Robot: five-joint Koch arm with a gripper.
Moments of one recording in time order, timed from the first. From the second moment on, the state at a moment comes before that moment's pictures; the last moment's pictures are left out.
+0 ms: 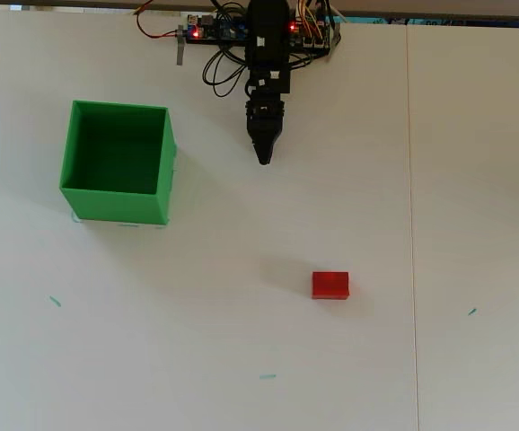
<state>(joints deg) -1.5 128.1 176.6 -2.4 0.4</state>
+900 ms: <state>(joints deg) -10.2 128.1 176.6 -2.3 0.4</state>
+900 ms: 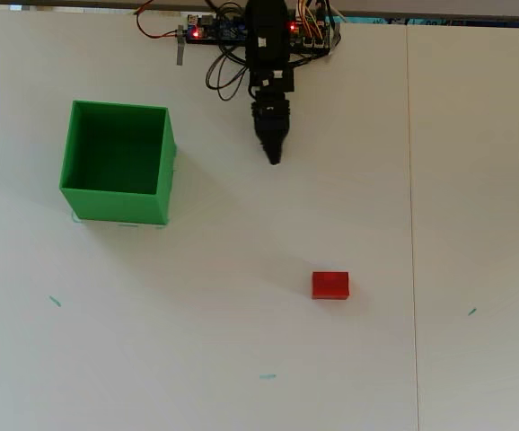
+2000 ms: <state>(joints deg) -2.2 83.1 69.1 61.0 -7.8</state>
